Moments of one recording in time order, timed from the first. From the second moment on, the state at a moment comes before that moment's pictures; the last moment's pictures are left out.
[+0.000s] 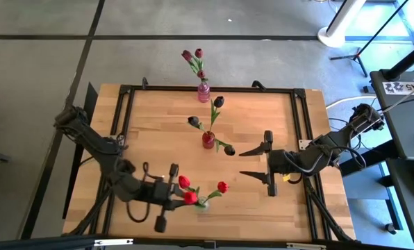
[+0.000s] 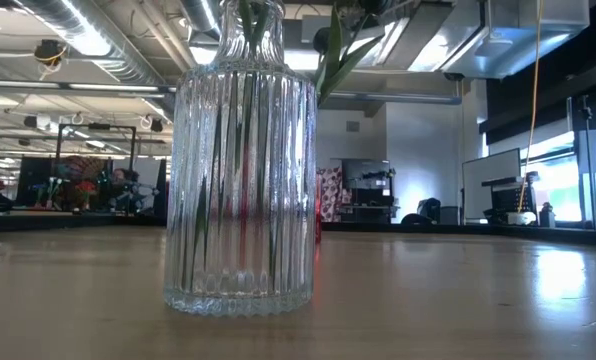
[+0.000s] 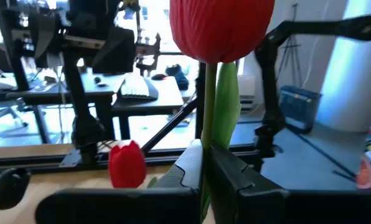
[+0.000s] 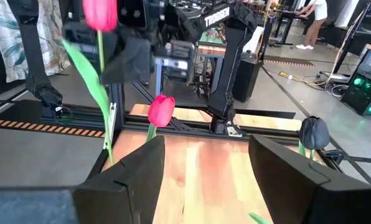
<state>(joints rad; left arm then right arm) -0.71 1.47 1.24 0.20 -0.59 -0.07 0.60 1.23 1.29 -0.24 0.56 0.02</state>
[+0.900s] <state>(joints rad) -0.63 1.50 1.26 -0.08 -0.47 -0.42 0.60 1.23 1.29 -0.24 0.49 0.08</state>
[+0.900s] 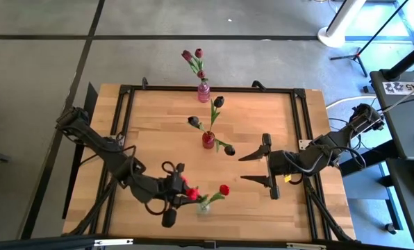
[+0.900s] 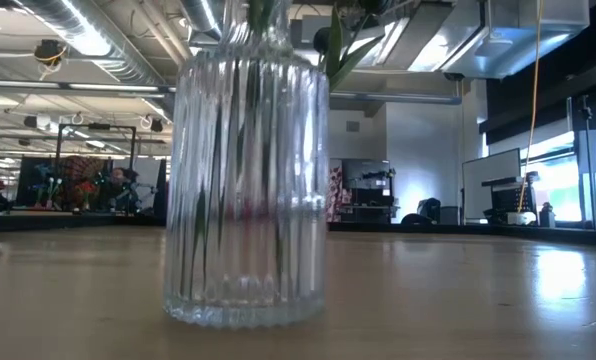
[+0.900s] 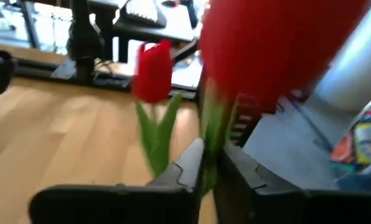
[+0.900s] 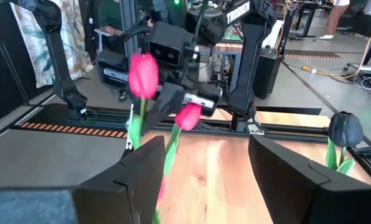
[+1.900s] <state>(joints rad) -0.62 1.51 1.47 -0.53 -0.30 -0.80 0.52 1.23 1.29 -0.34 0.53 0.08</state>
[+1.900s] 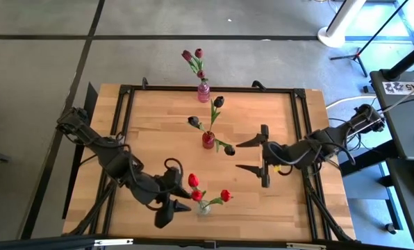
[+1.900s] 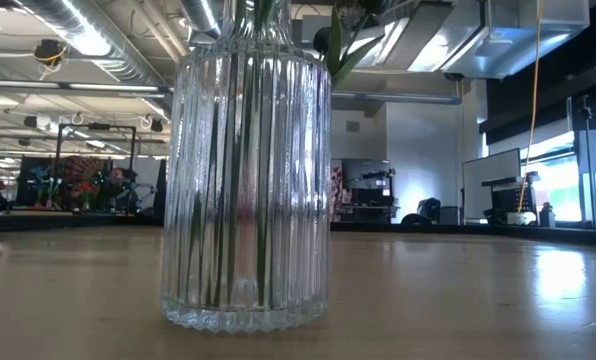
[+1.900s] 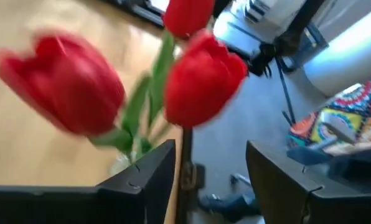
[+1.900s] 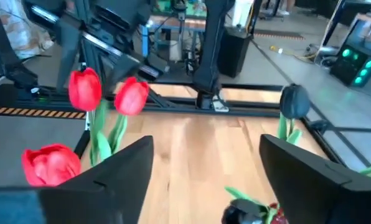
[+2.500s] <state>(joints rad) -0.73 1.48 1.47 -0.72 -0.35 -1.08 0.48 1.19 1.24 -0.38 0.45 0.11</state>
